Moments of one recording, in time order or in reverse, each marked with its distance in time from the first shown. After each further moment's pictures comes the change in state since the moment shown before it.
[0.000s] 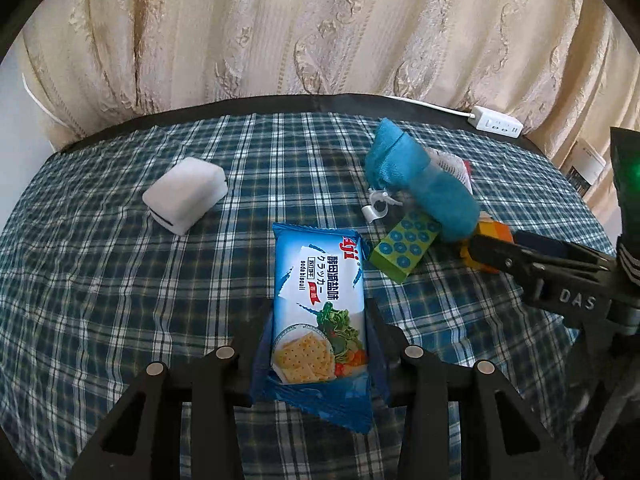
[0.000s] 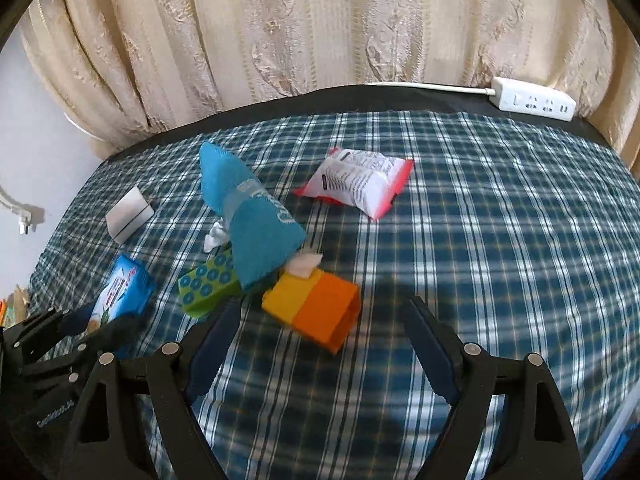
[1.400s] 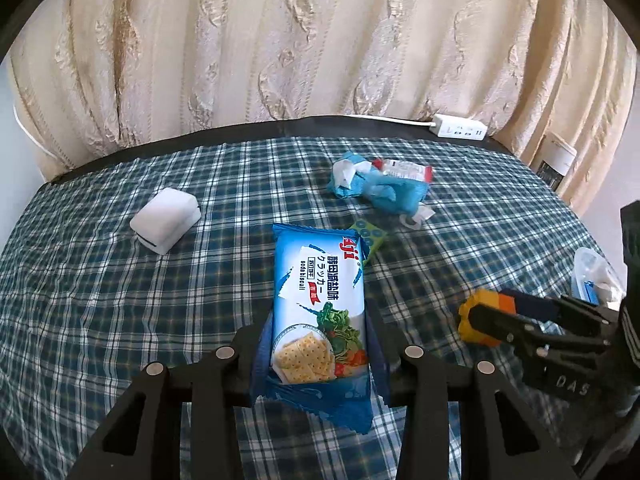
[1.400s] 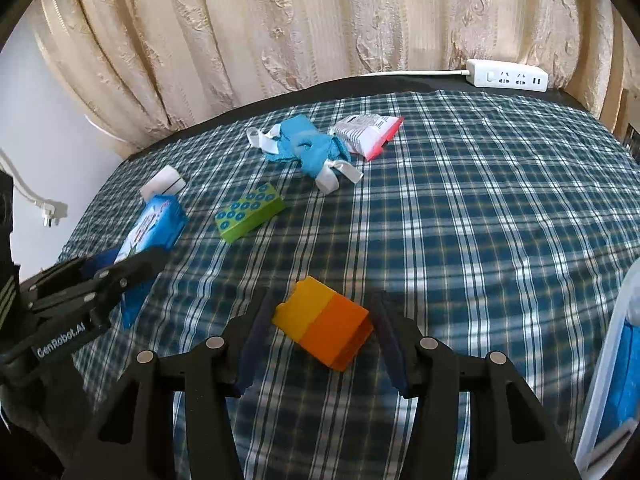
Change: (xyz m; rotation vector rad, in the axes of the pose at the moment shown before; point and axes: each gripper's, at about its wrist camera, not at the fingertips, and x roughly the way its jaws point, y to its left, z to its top) left arm -0.029 -0.025 -0.009 0.079 -0.077 -0.051; right arm -0.054 0.001 -0.060 0.057 -0.017 0.038
